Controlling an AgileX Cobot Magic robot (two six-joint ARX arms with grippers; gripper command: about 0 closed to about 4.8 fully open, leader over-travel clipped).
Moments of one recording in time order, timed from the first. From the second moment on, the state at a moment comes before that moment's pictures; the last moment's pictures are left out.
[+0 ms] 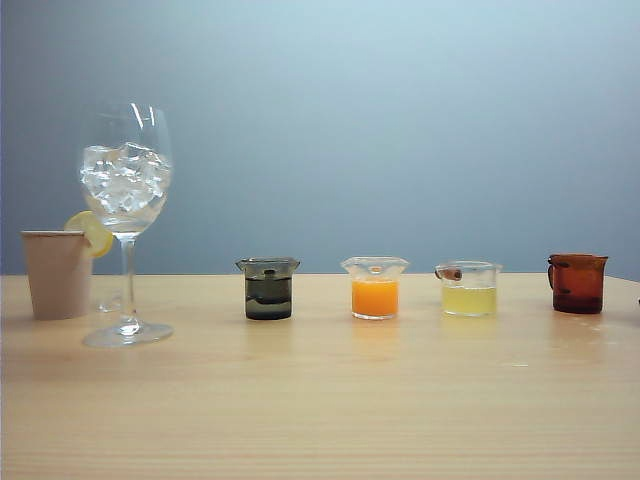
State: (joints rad) left arm -0.62 0.00 0.50 -0.51 -0.14 -0.17; right arm 0.26 0.49 0.62 -0.27 -0.14 0.13
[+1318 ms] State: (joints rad) left arm -0.63 0.00 0.01 -0.18 -0.07 -0.24; right arm 0.29 0.00 0.04 -0.28 -0.03 0.19
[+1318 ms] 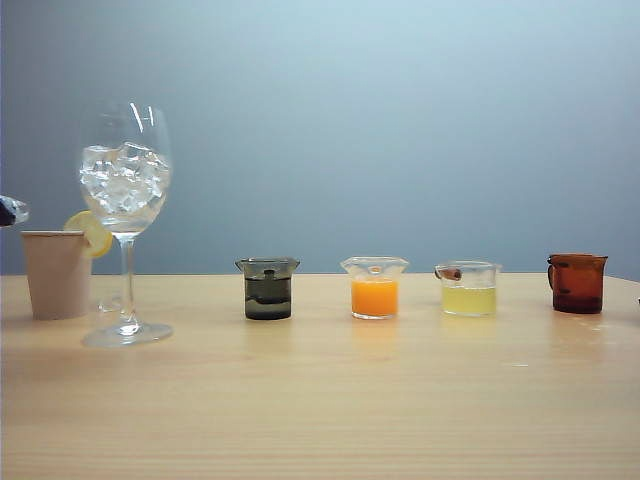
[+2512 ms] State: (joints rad) left arm 0.01 0.00 0.01 -0.18 -0.05 -0.24; right arm 0.08 0.00 0.00 -0.17 0.00 0.18
